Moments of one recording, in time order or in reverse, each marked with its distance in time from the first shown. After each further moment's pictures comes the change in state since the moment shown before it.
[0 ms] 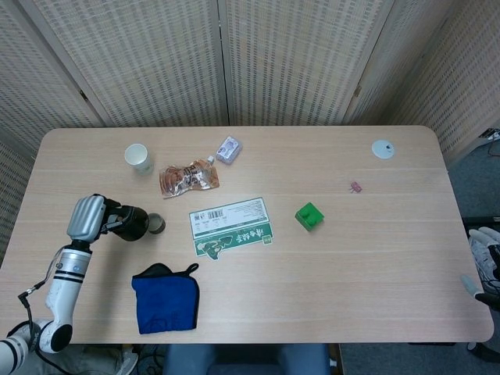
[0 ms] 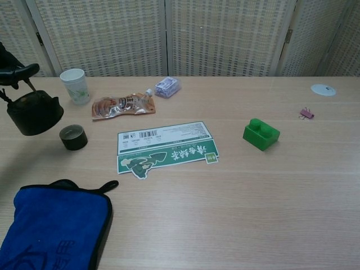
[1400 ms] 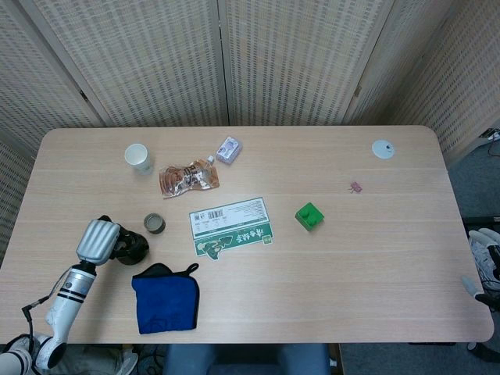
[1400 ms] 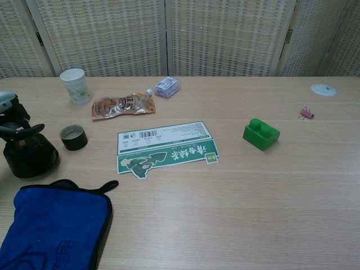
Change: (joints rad) left arm 0.039 -0.126 0.161 0.272 0.185 0.042 0.118; right arm 0.002 -0.001 -0.004 0.004 0.012 -0.011 -0.004
